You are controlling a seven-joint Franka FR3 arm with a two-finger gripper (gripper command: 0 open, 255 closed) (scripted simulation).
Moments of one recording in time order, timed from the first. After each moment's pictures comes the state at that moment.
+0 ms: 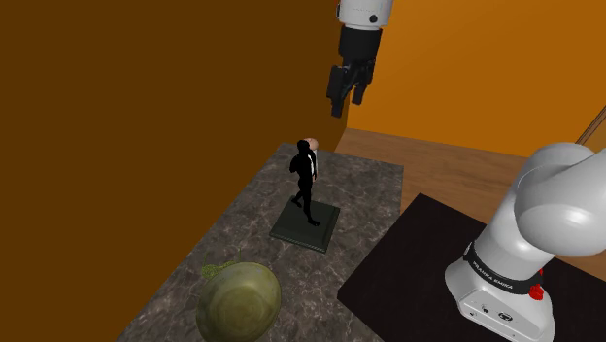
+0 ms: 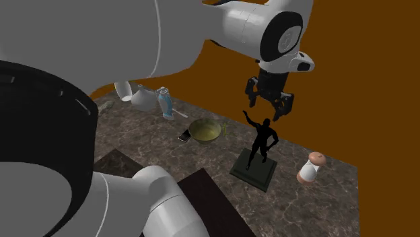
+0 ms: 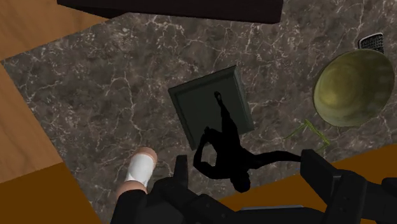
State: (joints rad) arm 0.06 -0.55 0.11 -2.32 0.09 1.83 0.02
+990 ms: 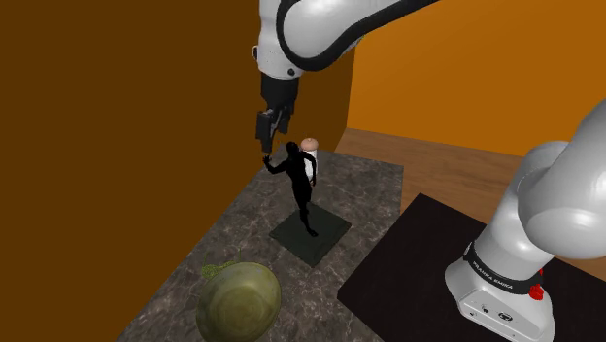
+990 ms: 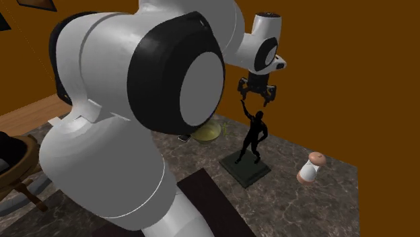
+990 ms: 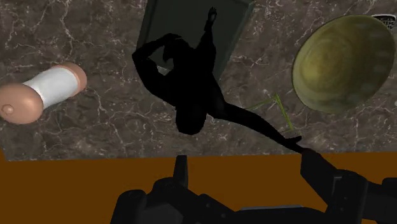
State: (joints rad) arm 0.16 -0.16 0.23 -2.16 0.06 2.17 -0.08
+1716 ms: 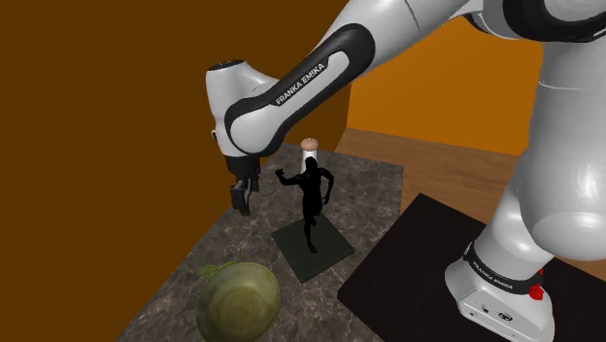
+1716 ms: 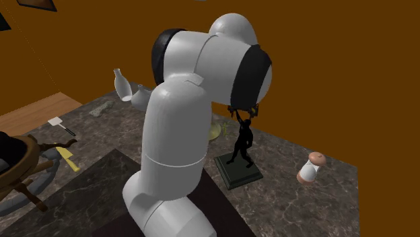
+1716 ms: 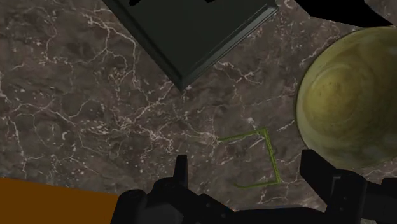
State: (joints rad) arm 0.23 0.30 0.28 -1.98 -0.05 2.26 -0.13
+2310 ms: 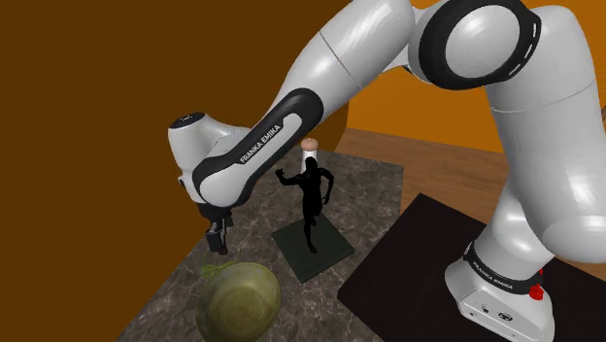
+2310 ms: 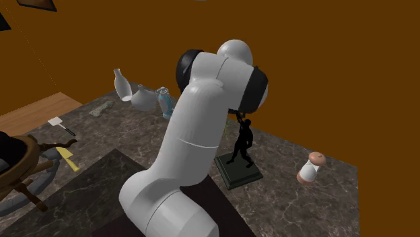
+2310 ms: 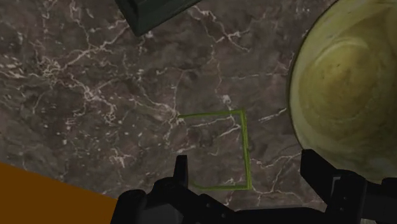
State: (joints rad) arm 0.34 0.61 0.30 -1.75 -0.15 2.28 -0.16
